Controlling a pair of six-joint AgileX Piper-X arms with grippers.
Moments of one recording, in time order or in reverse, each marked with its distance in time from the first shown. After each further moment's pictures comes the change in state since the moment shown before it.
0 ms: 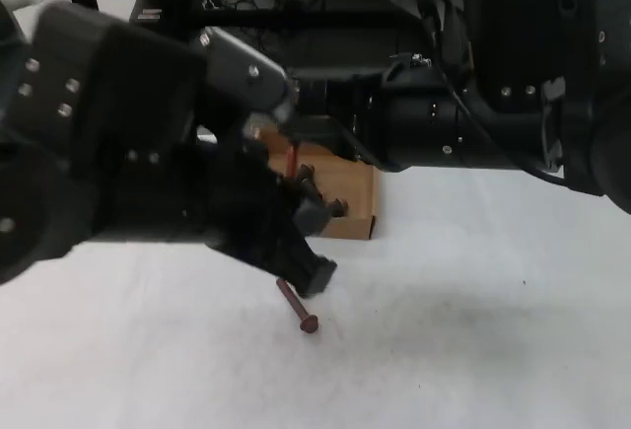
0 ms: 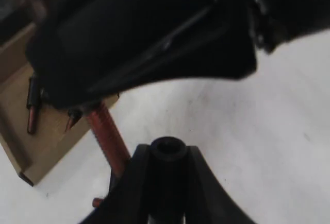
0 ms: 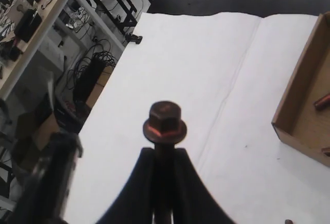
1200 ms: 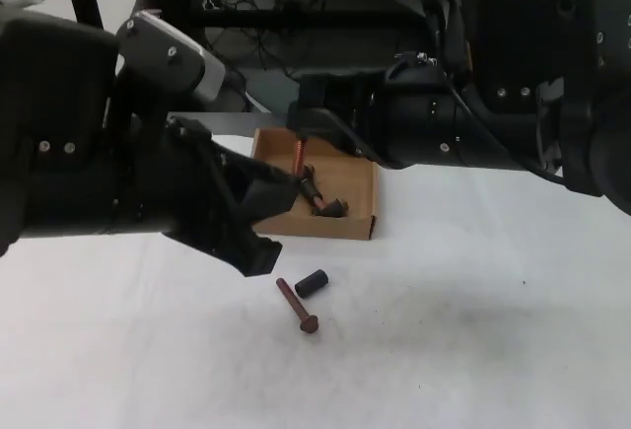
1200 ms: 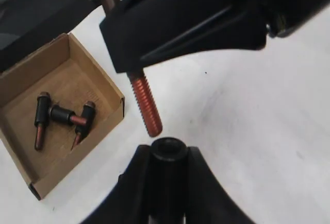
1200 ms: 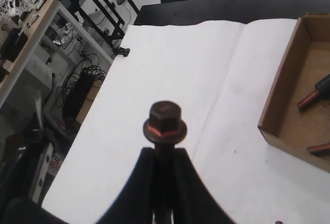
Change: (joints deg) left arm 7.2 -3.4 4.2 -4.7 9.5 0.9; right arm 0.0 0.0 0.0 0.0 3.8 2.5
